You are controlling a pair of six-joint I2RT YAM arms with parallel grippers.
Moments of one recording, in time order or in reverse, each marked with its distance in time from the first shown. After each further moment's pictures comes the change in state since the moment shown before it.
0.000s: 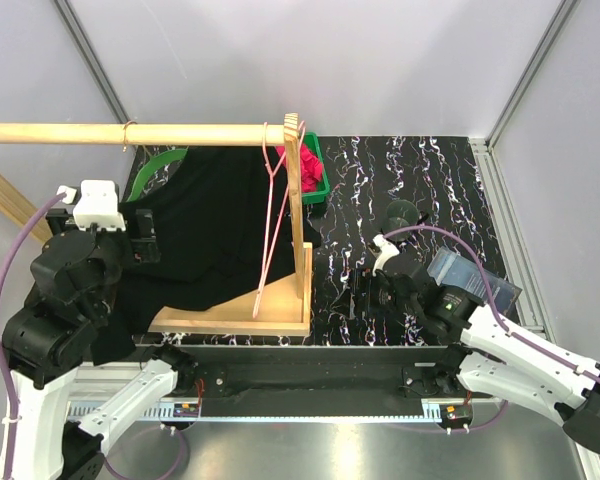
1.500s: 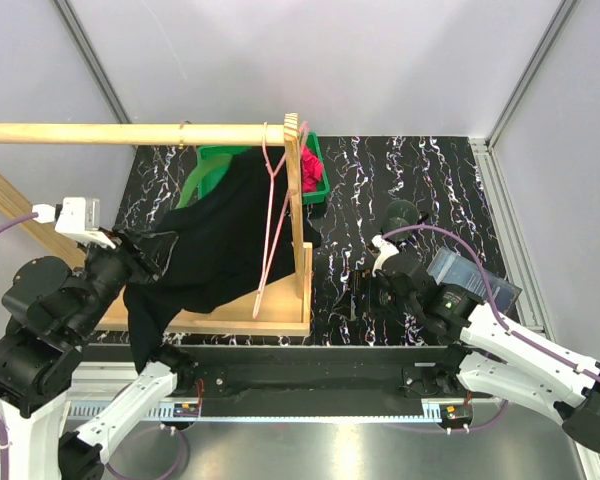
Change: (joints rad) left arm 0.000 -0.093 -0.013 0.046 0.473 -0.419; right arm 0.000 0.011 0.020 -0.047 0.003 -0.028
